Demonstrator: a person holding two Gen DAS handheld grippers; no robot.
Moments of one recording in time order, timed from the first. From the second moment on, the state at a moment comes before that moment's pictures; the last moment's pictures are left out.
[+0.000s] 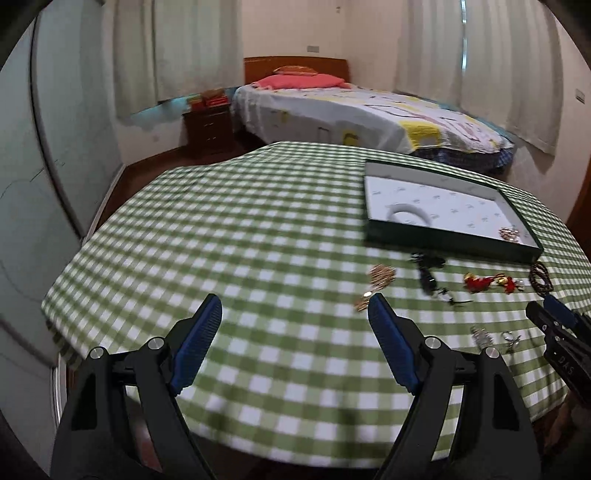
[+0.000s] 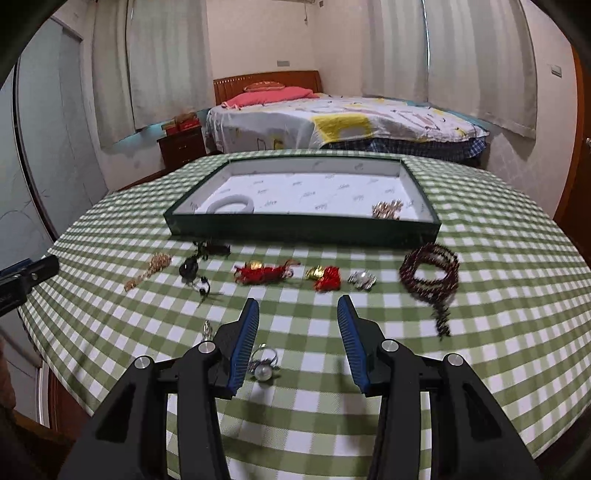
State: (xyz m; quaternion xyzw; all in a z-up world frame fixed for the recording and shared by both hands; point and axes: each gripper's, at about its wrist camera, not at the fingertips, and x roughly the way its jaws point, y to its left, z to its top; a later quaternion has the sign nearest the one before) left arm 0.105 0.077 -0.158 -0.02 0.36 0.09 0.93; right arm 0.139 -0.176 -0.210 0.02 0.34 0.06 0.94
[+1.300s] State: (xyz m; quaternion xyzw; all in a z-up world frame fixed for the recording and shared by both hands) left arm 0.116 -0.008 -0.193 0.01 0.40 -0.01 0.92; right arm 0.133 -0.242 -0.228 0.04 0.38 0.02 0.92
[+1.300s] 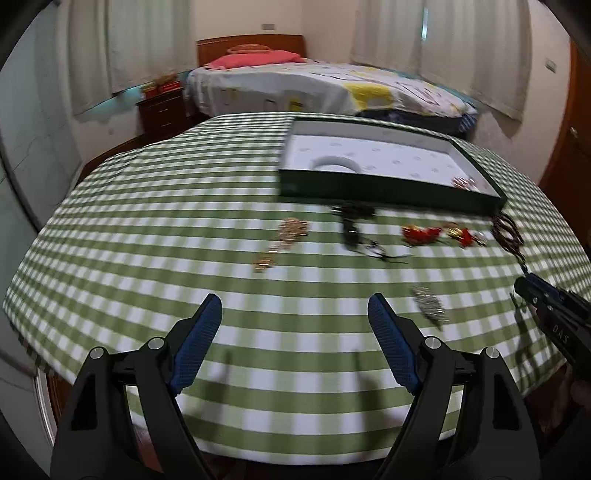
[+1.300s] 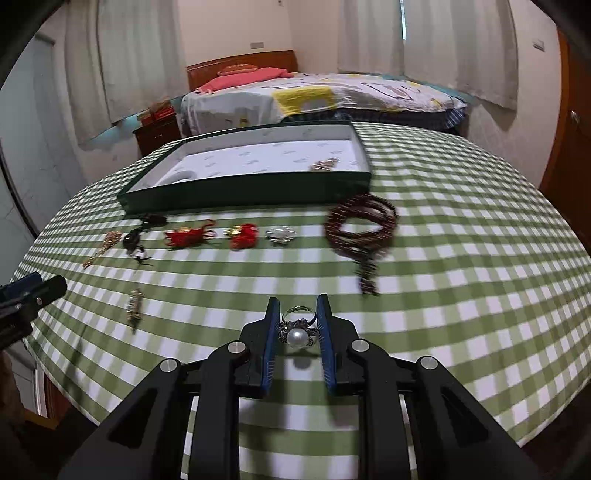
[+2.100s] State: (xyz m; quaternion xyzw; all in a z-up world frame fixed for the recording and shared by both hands) left arm 0.144 -0.079 -0.225 0.03 0.43 -0.06 0.90; right arm 0.130 -0.284 -0.233 0.07 0.38 0.01 0.92
